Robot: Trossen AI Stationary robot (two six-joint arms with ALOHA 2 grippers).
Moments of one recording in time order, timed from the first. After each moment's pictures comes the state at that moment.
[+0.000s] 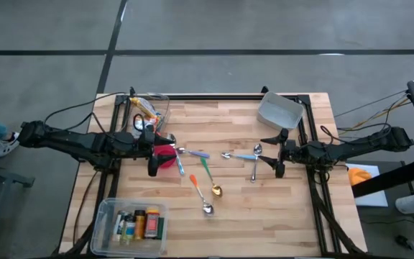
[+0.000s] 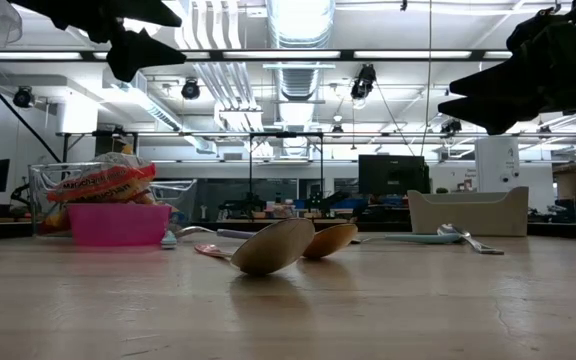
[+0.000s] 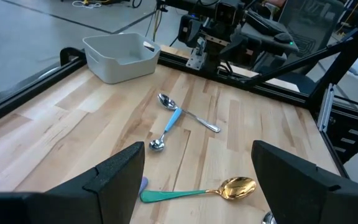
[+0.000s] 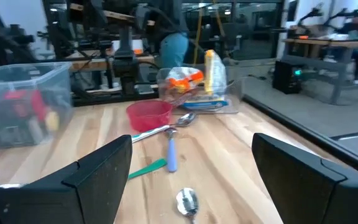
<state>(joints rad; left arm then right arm) -0.15 0.80 0.58 -0.11 -0.28 -0.31 0.14 0.55 0.01 0.53 0.37 0.08</state>
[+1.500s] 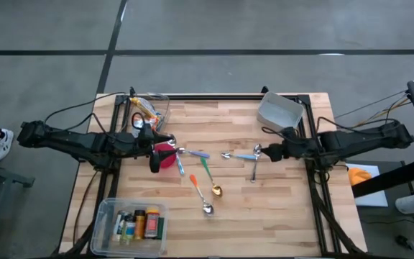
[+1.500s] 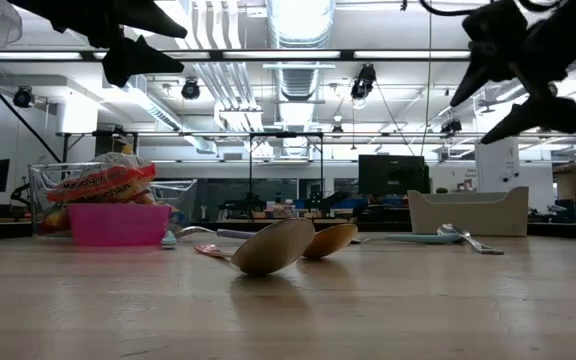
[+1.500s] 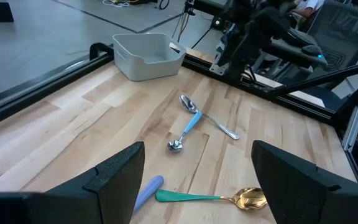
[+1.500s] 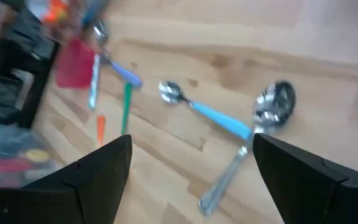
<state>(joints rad) -0.15 0.80 0.58 -0.13 -0.38 -0.39 0.14 0.74 0.58 -0.63 0.37 1.33</state>
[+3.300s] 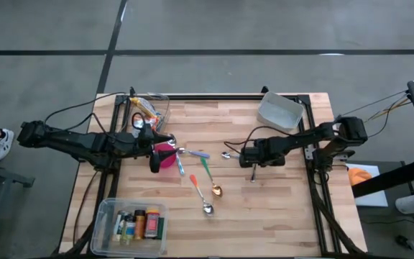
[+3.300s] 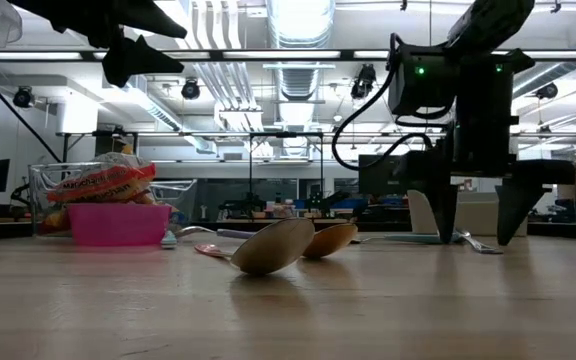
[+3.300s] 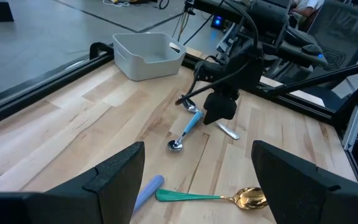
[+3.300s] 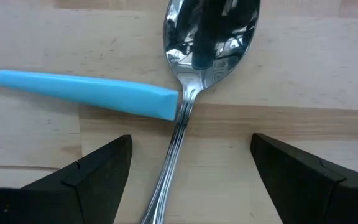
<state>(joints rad) -0.15 0.80 0.58 -0.14 -0.38 -0.39 0.01 1.62 0.82 -0.71 0.12 1.57</state>
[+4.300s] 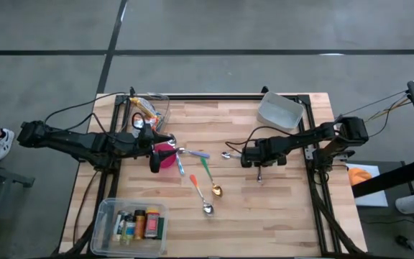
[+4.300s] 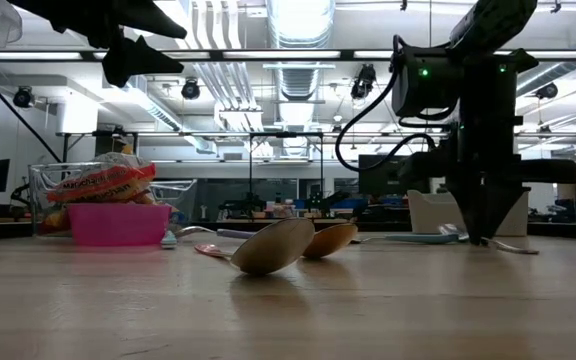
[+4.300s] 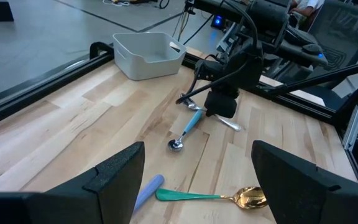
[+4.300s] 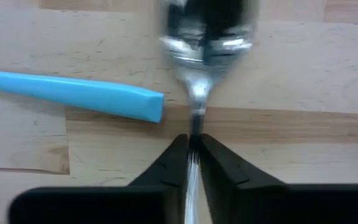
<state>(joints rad) -0.15 0.80 0.58 -0.14 -0.38 -0.39 0.01 1.60 0.80 -0.73 0.13 1.56</state>
